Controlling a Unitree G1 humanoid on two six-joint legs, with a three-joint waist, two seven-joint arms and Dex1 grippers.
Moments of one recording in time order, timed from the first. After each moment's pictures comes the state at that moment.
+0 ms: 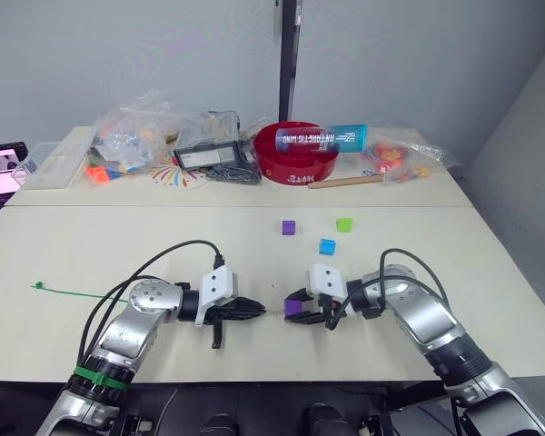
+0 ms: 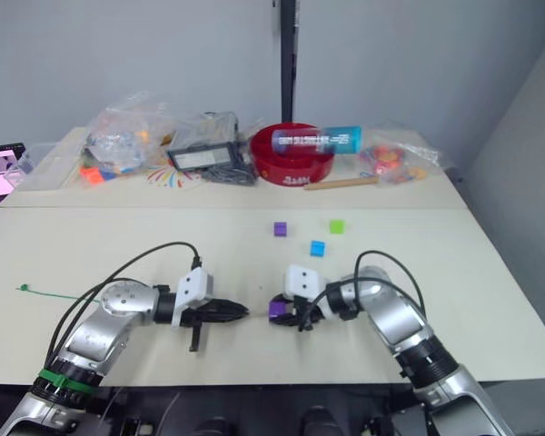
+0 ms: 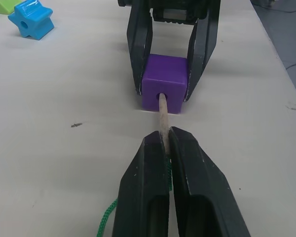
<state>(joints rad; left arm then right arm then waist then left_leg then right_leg) -0.34 0.58 -0.20 0.01 -0.23 0.18 -1.20 -0.51 -0.55 0.39 -0.01 0.10 0.32 1.18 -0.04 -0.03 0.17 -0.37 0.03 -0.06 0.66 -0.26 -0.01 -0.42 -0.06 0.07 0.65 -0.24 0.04</state>
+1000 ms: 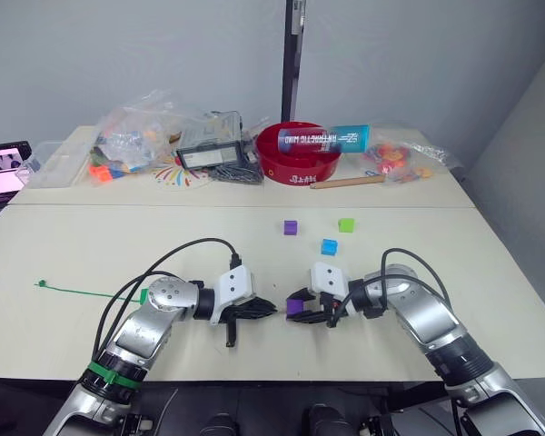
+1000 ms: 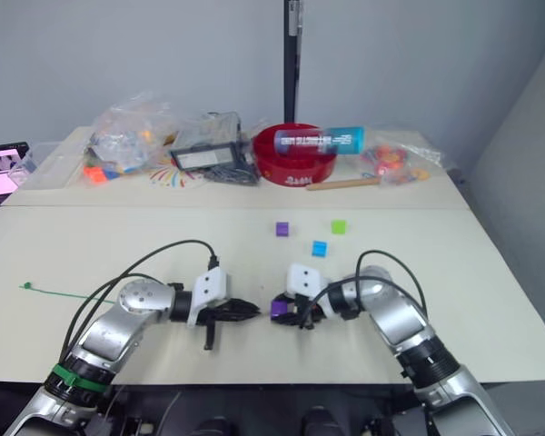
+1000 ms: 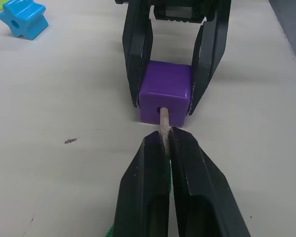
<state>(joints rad) -0.38 0.52 -0.27 -0.06 -0.16 0.29 -1.13 -0.51 -0.55 0.38 -0.02 0.10 0.35 1.17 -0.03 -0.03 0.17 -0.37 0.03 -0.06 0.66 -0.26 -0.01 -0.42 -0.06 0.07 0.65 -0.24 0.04</state>
